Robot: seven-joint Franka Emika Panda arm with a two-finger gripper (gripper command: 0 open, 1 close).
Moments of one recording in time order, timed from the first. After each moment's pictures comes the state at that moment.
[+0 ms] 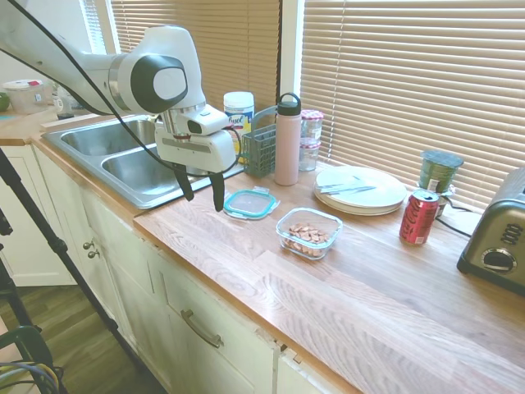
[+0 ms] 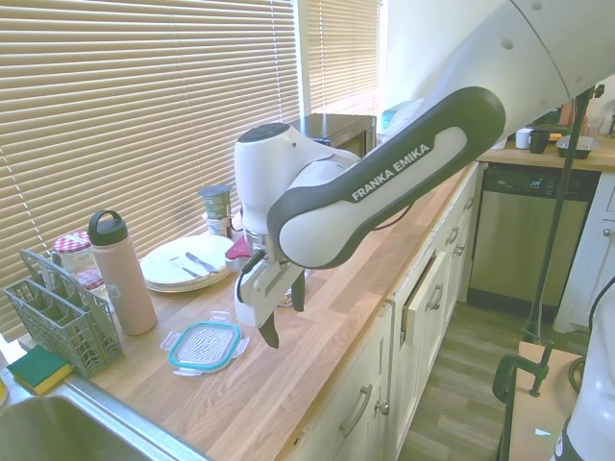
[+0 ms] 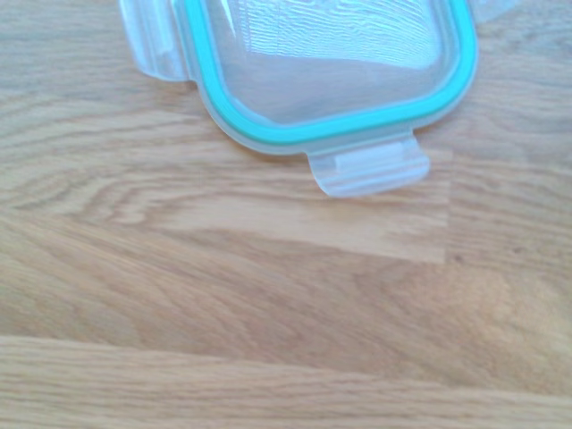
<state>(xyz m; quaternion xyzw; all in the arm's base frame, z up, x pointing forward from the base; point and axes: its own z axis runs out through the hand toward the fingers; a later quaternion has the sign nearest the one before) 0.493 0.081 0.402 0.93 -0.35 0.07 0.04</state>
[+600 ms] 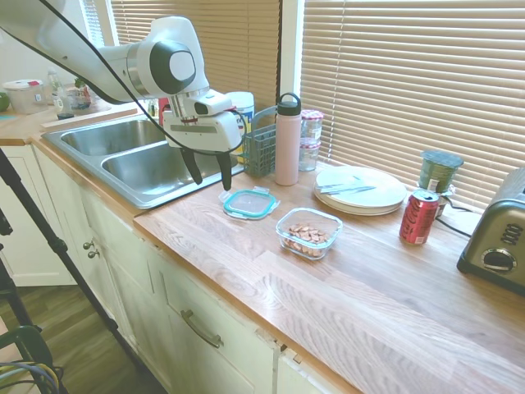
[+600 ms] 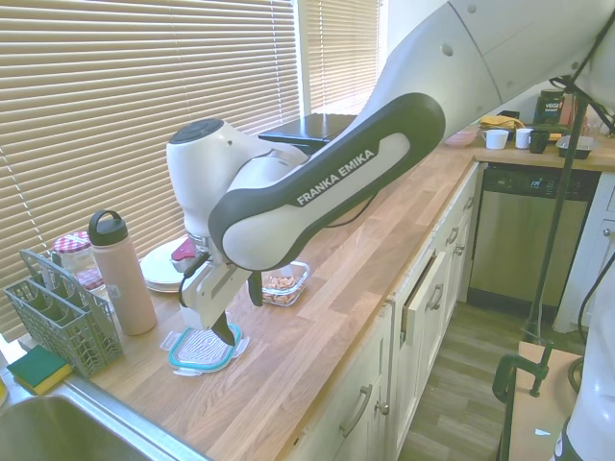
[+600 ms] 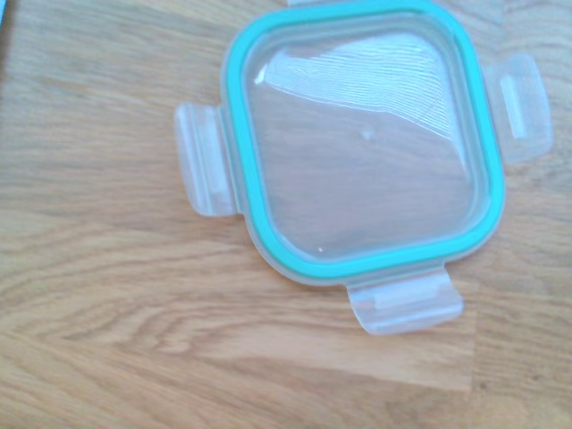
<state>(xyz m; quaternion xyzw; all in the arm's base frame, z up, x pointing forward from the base) 0.550 0.127 0.419 0.94 -0.34 0.09 0.06</state>
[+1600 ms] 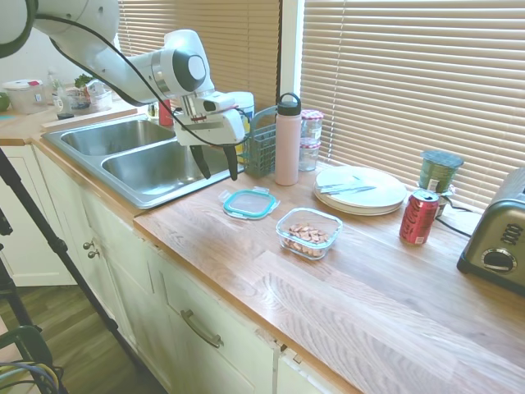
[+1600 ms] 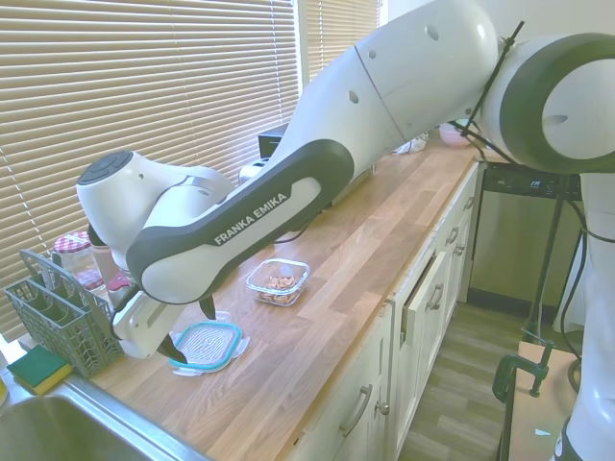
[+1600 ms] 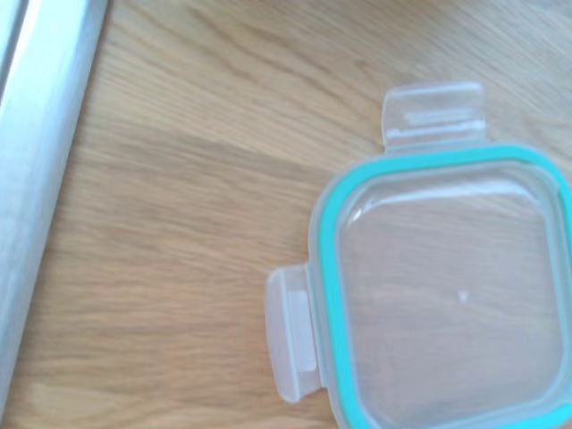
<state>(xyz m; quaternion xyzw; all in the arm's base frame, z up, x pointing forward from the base) 0.621 0.178 0.392 0.94 -0.32 0.09 0.10</state>
